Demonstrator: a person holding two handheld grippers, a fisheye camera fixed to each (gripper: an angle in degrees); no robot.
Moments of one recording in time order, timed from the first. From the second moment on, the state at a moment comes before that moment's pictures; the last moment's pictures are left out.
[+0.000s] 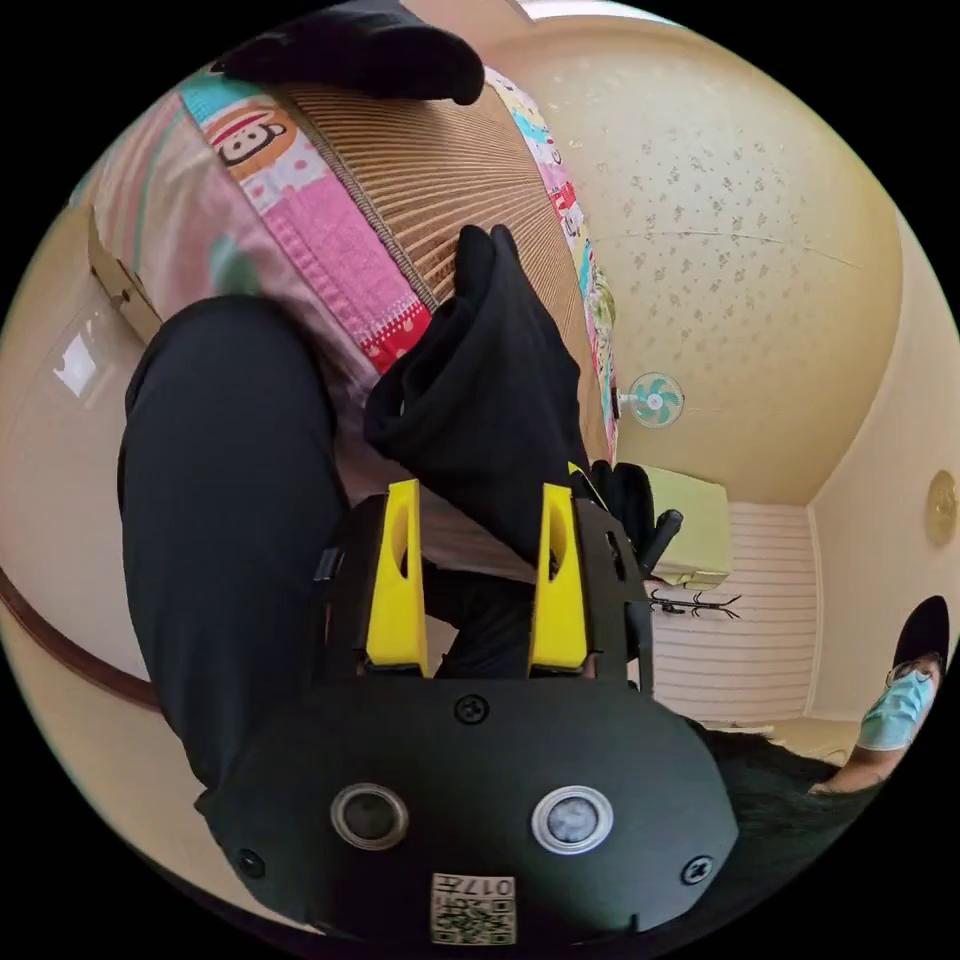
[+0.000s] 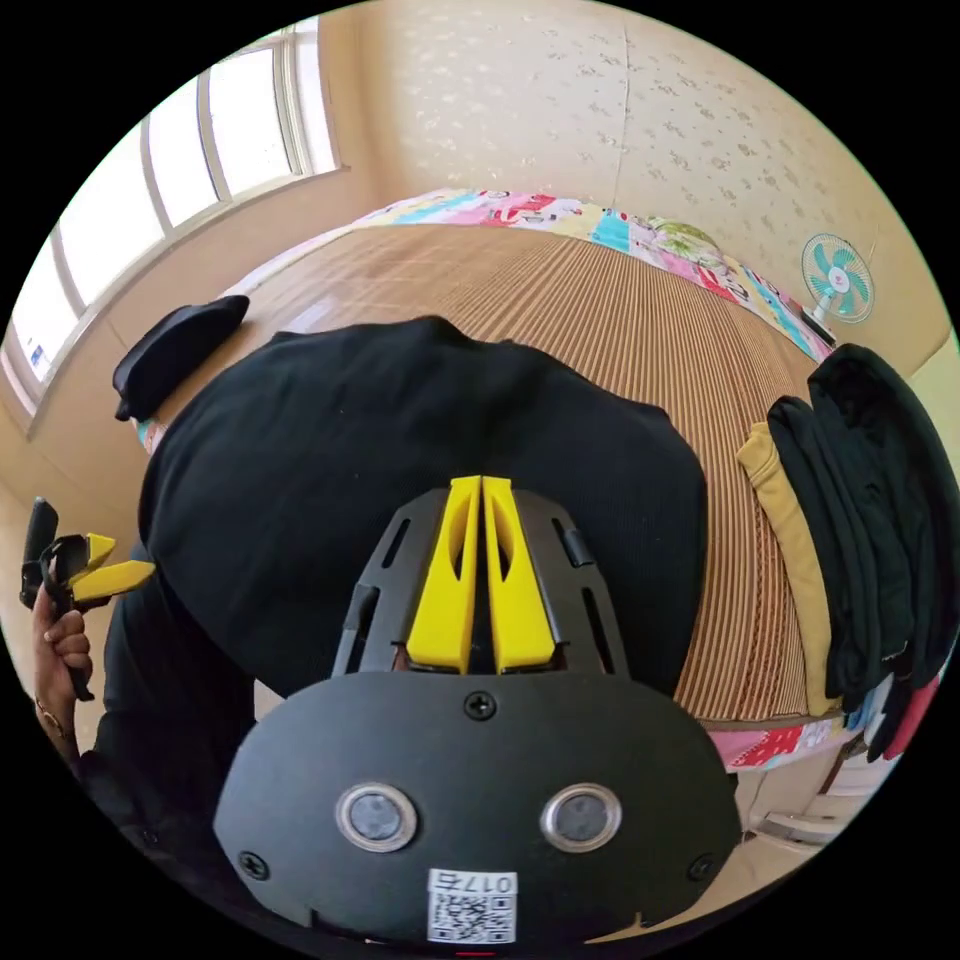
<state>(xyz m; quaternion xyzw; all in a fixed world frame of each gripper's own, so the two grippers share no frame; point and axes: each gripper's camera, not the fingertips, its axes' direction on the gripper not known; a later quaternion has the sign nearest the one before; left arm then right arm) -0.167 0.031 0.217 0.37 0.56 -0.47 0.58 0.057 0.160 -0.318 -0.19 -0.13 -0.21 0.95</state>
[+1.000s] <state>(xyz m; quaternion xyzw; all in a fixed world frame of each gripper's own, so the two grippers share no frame) 0.156 -0.256 -0.004 0.45 0.42 0.08 0.78 0.303 0.176 -0.401 -0.20 -0.15 0.06 0.97</state>
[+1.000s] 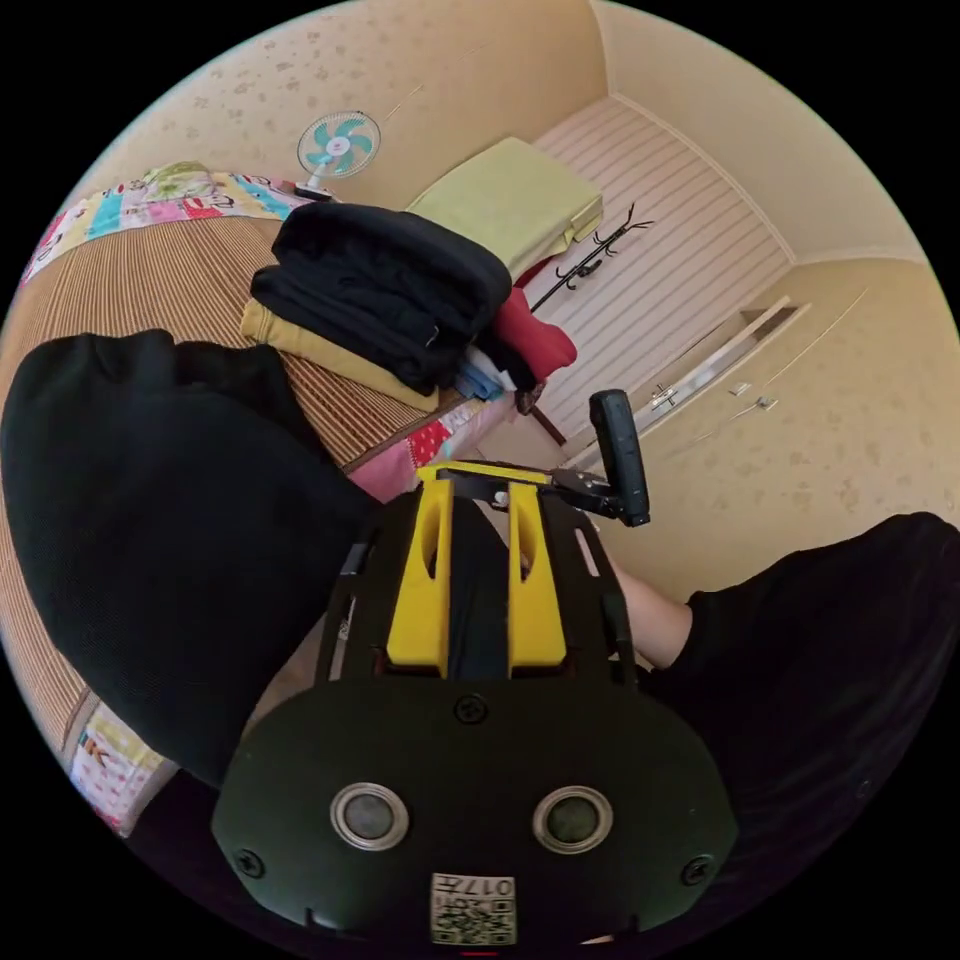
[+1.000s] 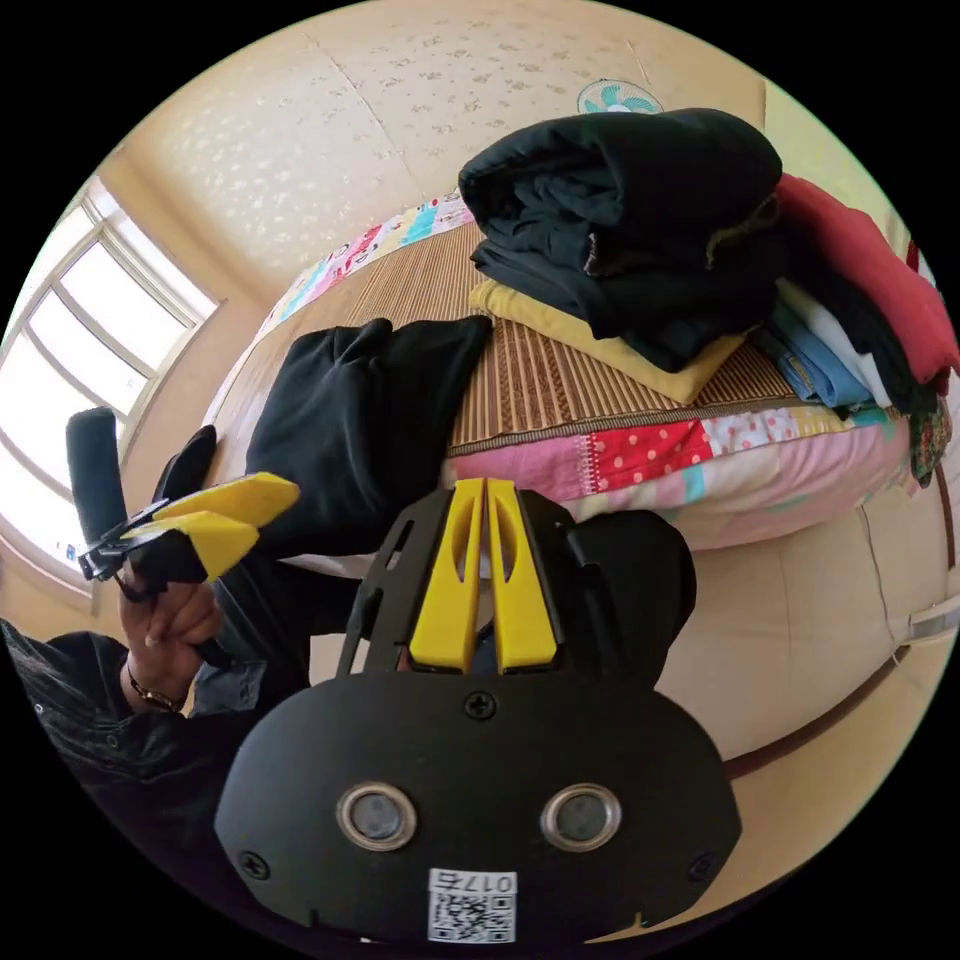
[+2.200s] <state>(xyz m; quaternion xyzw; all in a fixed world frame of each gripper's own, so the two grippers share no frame) 0.045 -0.139 0.090 0.40 0.42 -0.30 0.76 0.473 0.092 -0.298 -0.26 -0.39 0.25 0.85</state>
